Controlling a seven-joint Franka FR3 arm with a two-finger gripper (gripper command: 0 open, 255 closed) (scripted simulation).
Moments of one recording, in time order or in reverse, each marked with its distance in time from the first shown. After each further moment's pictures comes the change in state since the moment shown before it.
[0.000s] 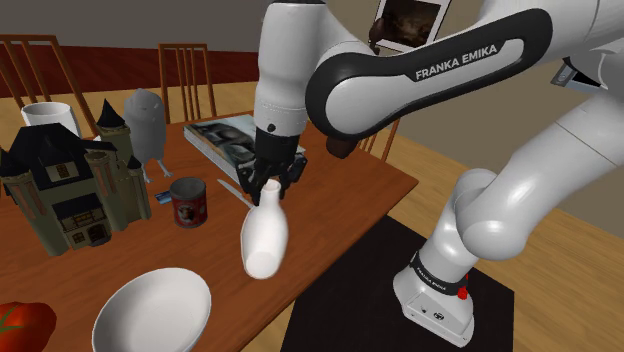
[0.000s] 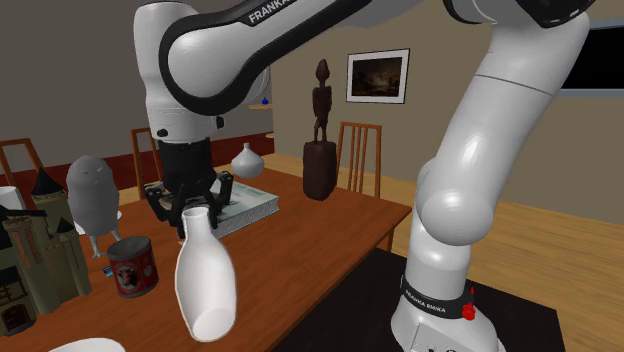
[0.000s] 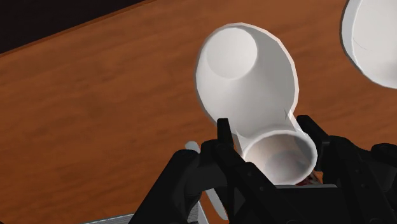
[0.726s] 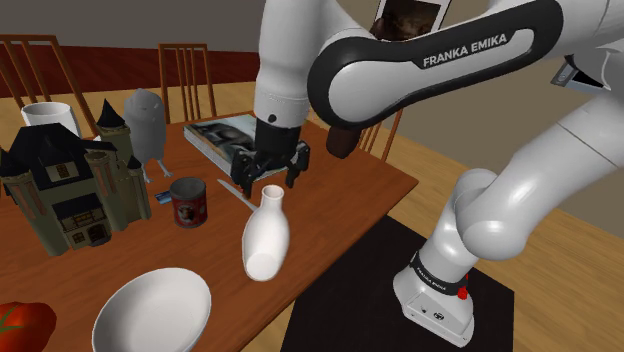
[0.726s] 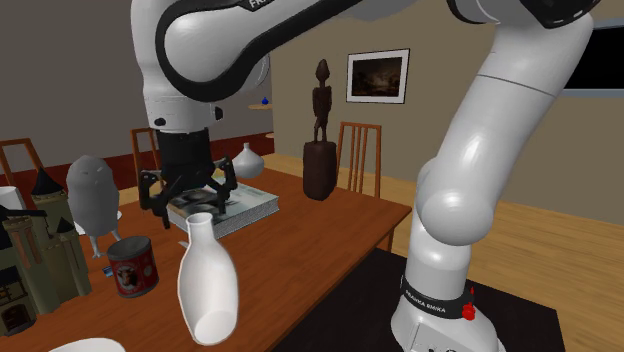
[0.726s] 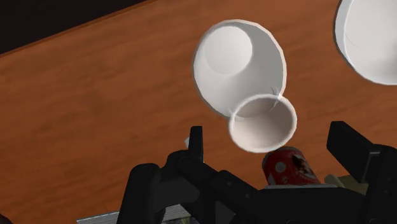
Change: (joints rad) arm 0.001 -0.015 -0.005 0.027 0.003 -0.040 -0.003
